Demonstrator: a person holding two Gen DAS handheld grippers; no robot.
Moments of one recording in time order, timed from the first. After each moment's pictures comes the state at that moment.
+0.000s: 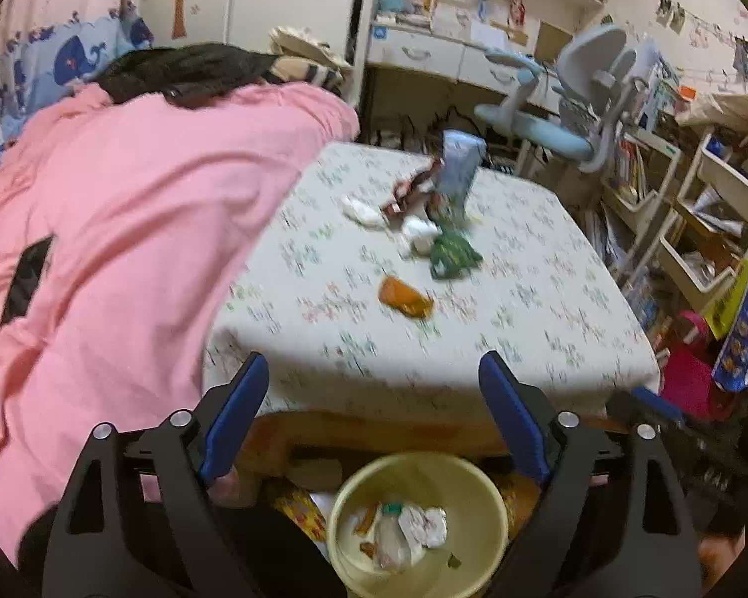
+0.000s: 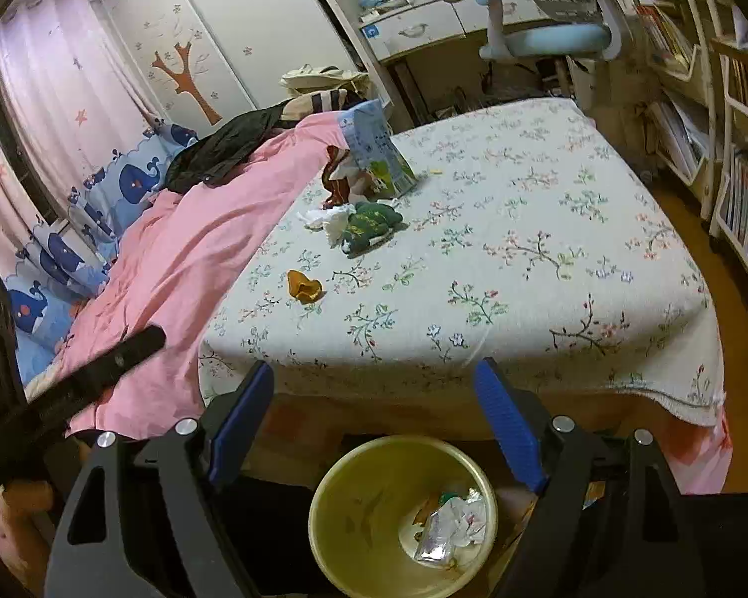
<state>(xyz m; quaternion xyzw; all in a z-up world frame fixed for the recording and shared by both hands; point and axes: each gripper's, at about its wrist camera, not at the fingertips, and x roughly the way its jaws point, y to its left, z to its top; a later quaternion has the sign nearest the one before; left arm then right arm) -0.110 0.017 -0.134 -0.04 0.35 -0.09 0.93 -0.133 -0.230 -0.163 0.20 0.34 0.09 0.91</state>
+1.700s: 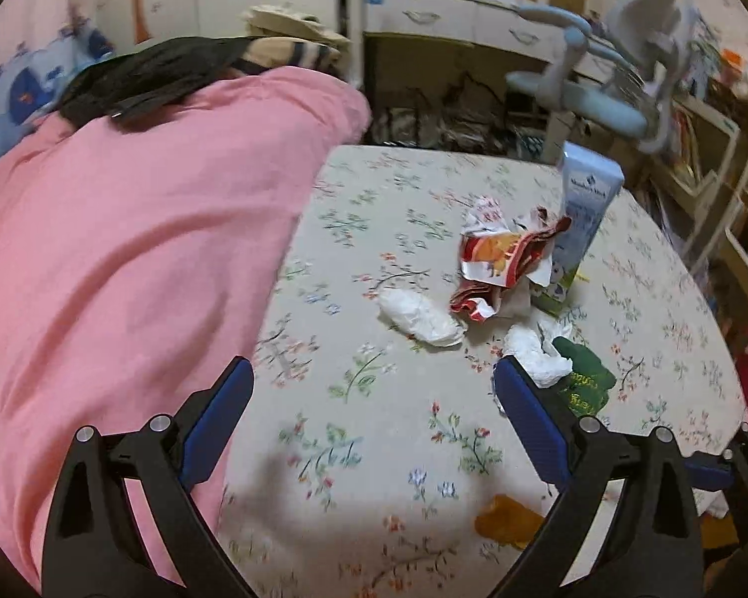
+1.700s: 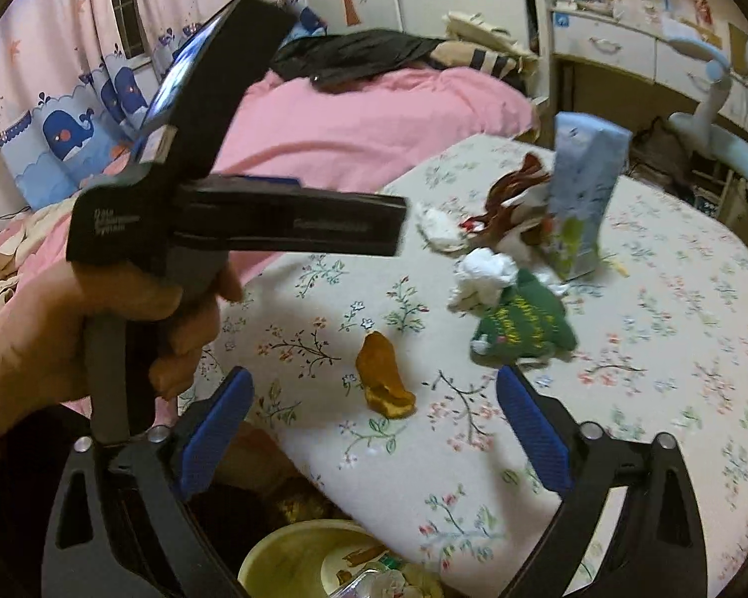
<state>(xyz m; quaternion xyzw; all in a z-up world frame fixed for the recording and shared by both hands) 0.124 -0.006 -0.166 0.04 0.39 -0.09 0.91 0.020 -0.131 -0.167 -0.02 0.38 0.25 0.89</state>
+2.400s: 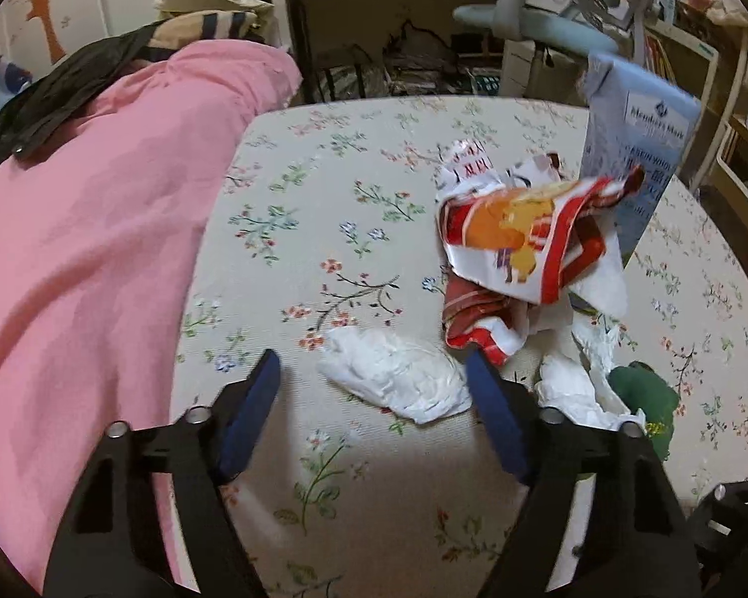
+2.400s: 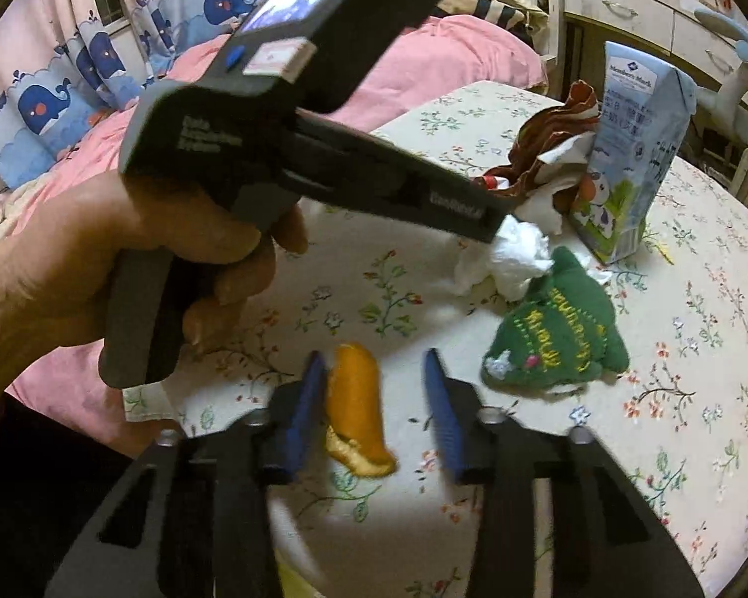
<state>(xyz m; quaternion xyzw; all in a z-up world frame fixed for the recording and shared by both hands) 0.198 -0.045 -0.213 0.10 0.44 -0.16 0.88 0.056 -0.109 -0.196 -0.04 0.44 0.23 0.87</state>
